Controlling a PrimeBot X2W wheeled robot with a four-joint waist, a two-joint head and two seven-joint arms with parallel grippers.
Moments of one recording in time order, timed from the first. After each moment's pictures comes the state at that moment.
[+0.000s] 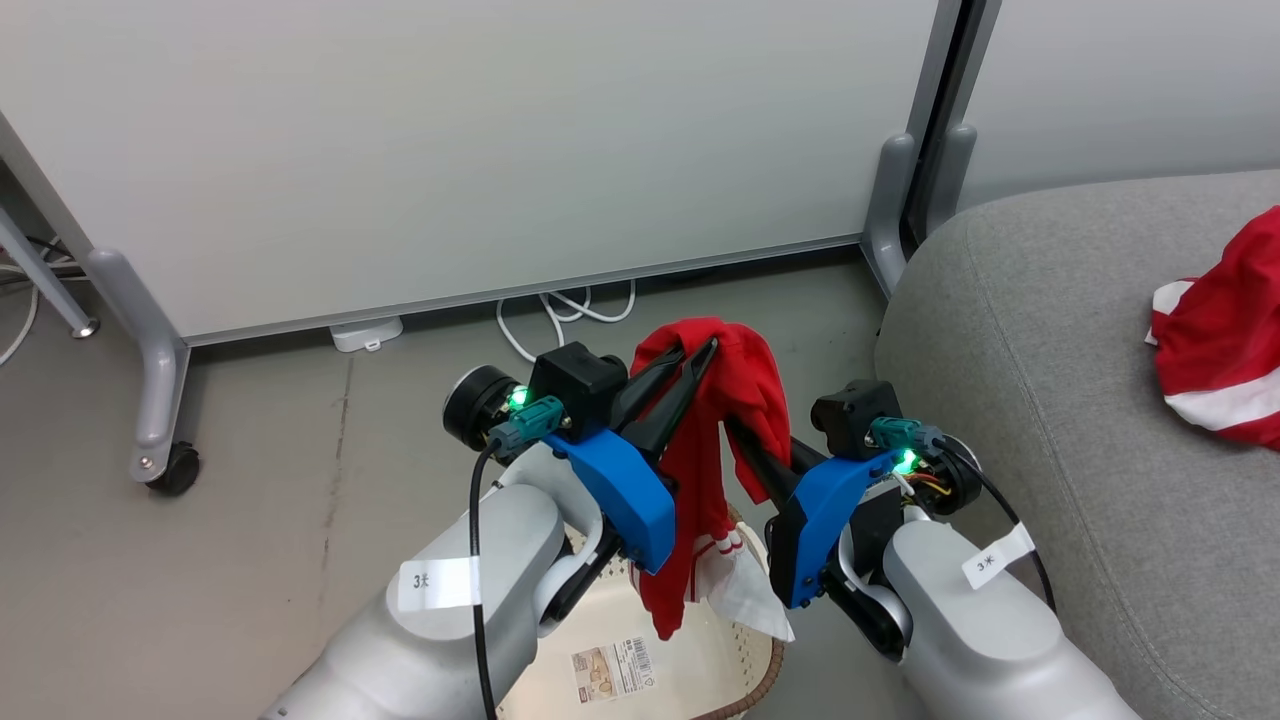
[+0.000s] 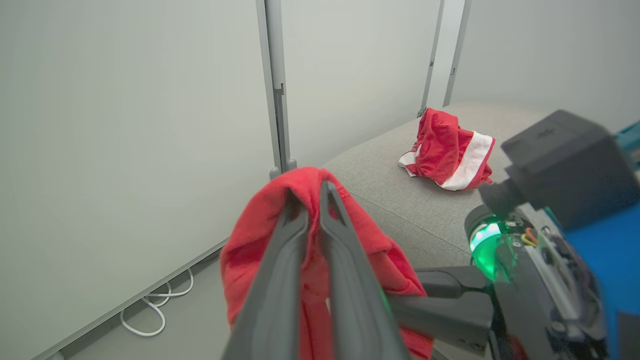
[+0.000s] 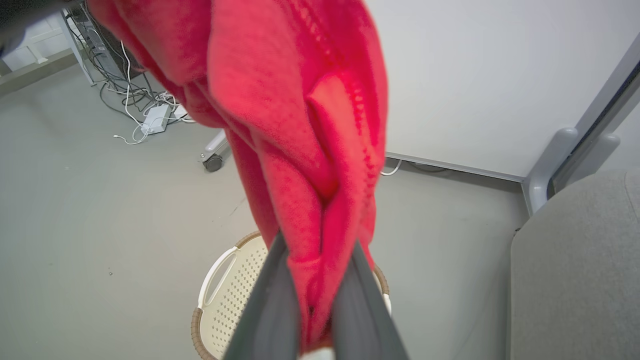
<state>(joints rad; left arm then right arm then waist) -0.72 0.10 -0.94 0.70 -0.70 -0.13 -0.26 -0.63 -0.05 0.56 0.83 0.41 0.13 -0.10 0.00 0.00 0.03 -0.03</state>
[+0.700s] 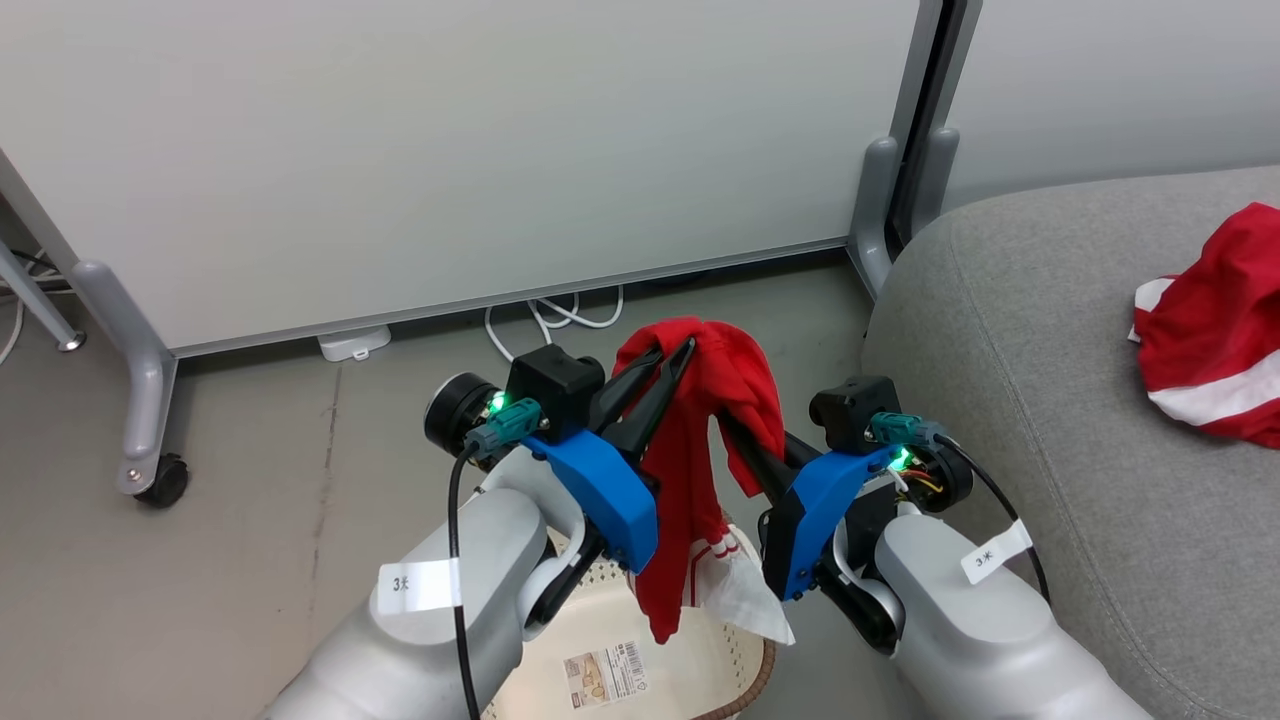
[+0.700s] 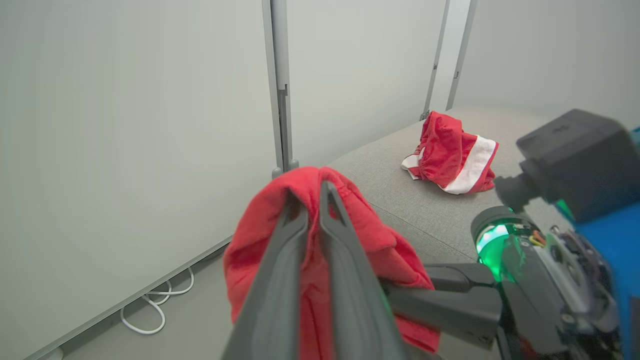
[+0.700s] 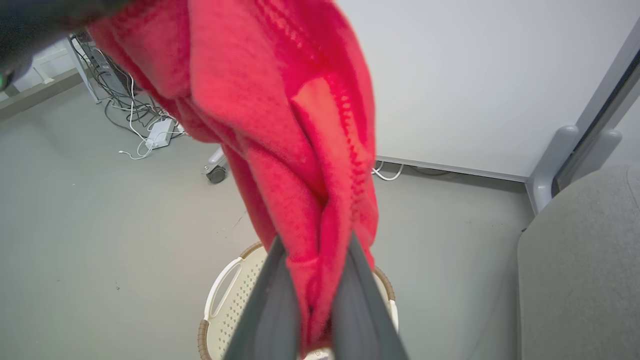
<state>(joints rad) -0.71 0.11 -0.92 0.70 -0.70 -0.13 -0.26 -0.68 -0.05 0.66 0.92 0.53 0.13 -0.17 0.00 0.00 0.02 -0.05</state>
